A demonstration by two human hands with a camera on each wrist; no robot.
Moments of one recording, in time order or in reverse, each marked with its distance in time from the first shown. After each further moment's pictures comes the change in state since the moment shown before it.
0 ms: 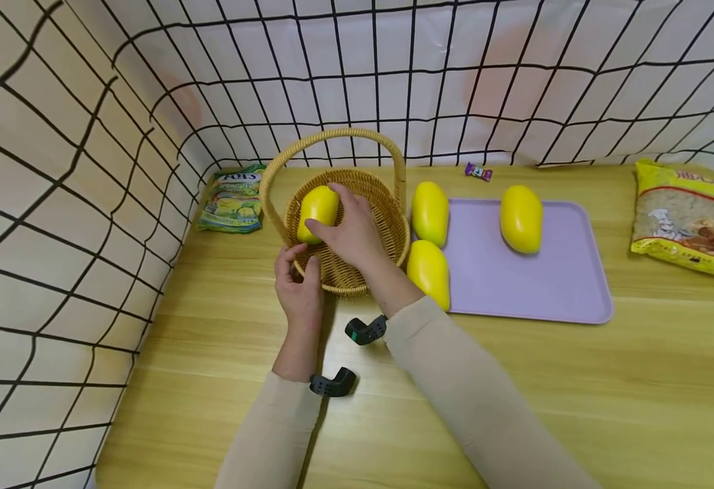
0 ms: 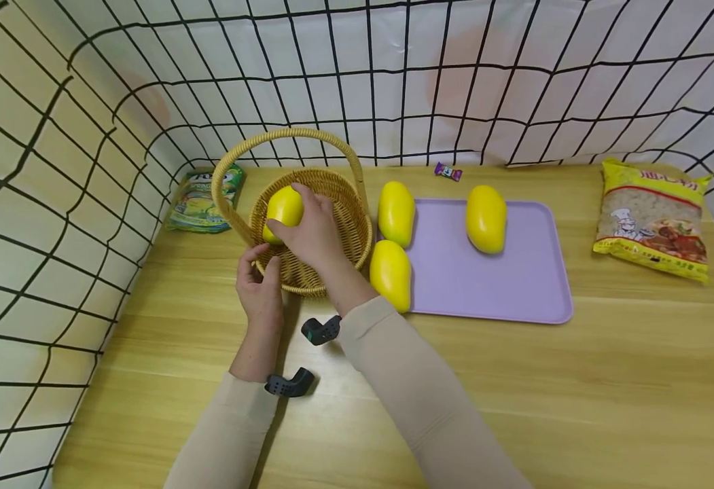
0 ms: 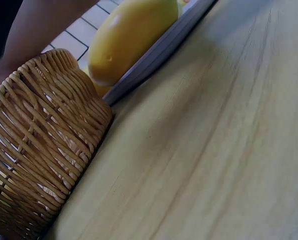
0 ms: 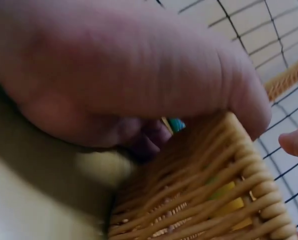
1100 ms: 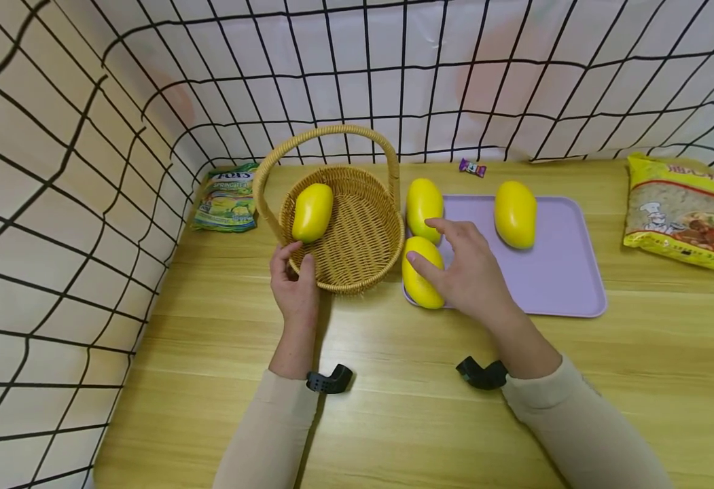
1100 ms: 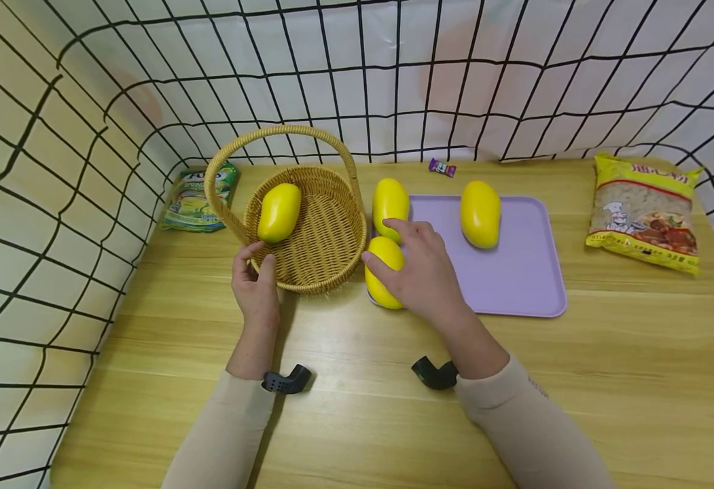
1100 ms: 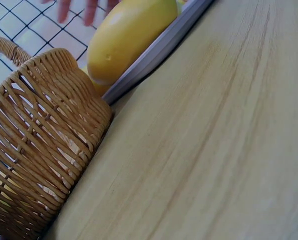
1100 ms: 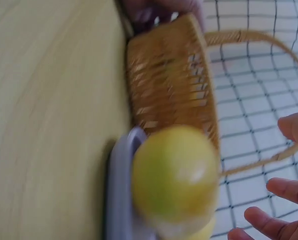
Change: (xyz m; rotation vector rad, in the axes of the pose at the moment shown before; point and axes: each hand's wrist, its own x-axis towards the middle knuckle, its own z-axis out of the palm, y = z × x) left_hand -0.002 -0.002 0.002 -0.035 -0.005 -0.025; right_hand -0.098 0.075 -0.124 -0.254 0.025 -0.043
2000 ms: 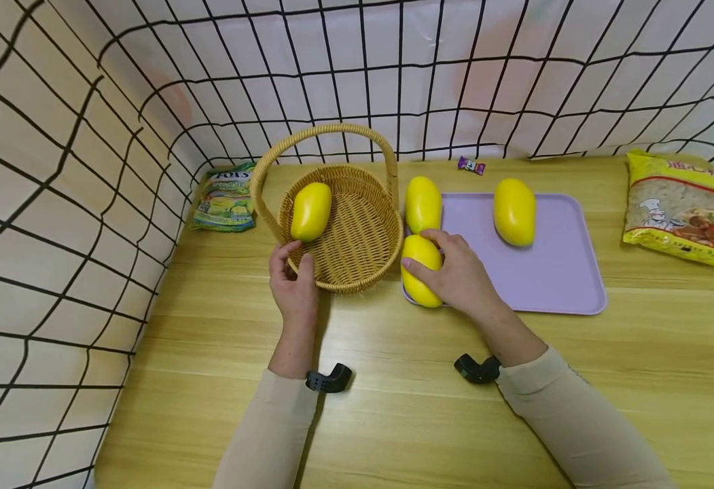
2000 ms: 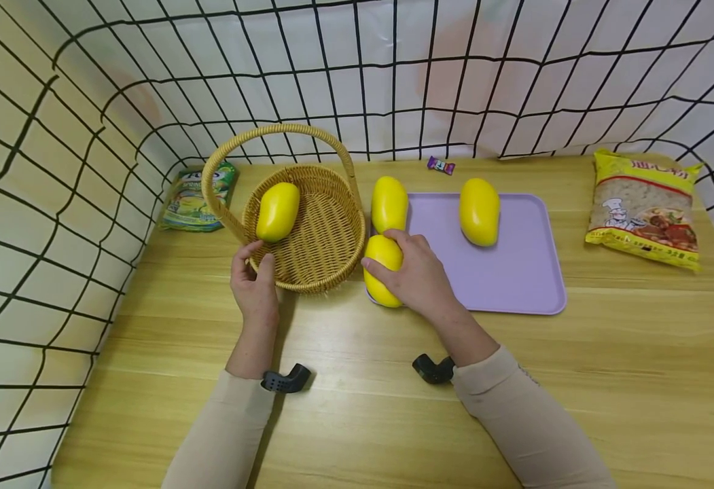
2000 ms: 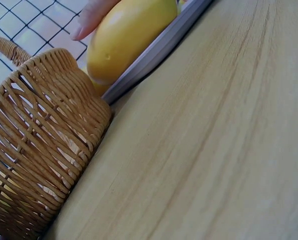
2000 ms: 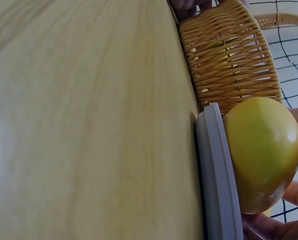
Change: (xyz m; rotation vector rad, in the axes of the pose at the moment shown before) left_hand 0.000 0.002 0.000 0.039 0.001 -0.002; right_hand 0.016 0.031 0.023 0.023 -0.130 0.121
